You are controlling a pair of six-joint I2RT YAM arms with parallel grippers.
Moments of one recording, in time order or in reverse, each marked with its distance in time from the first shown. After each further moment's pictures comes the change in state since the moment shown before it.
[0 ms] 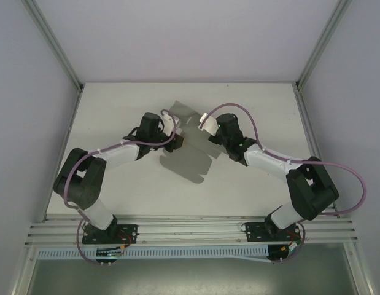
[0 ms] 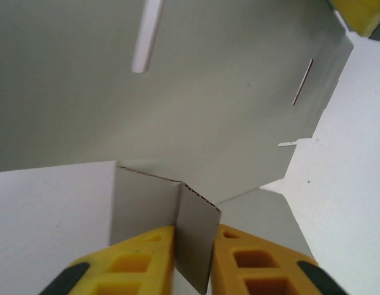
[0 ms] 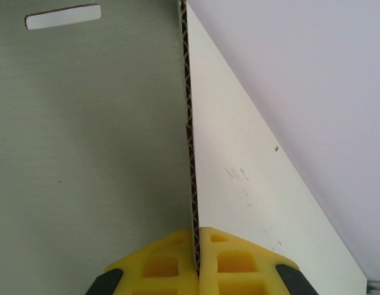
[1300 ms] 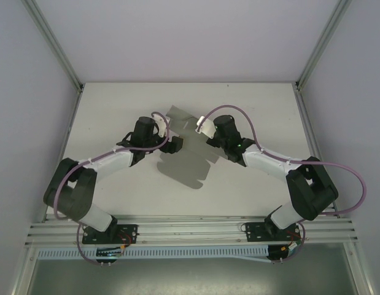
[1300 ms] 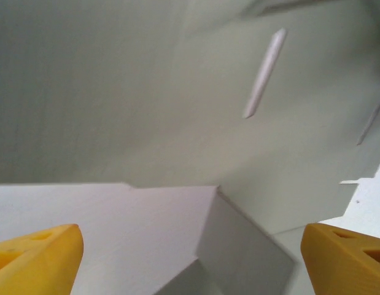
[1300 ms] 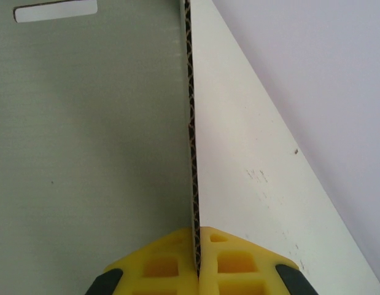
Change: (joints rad) left arm 0.032 -0.115 -0.105 0.013 -0.175 -0.093; right arm 0.023 0.000 0.013 -0.061 -0.019 0.000
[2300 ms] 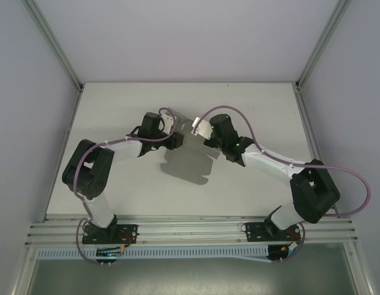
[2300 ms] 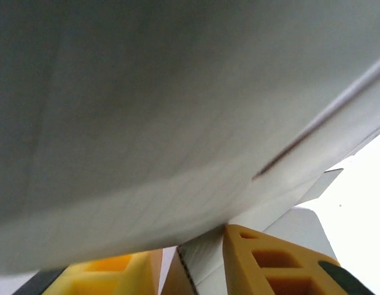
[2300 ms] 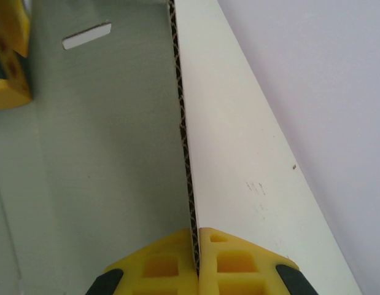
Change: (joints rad) left arm 0.020 0.227 0.135 0.027 0.171 -0.058; right arm 0.064 -0.028 0.050 -0.101 0.014 -0.038
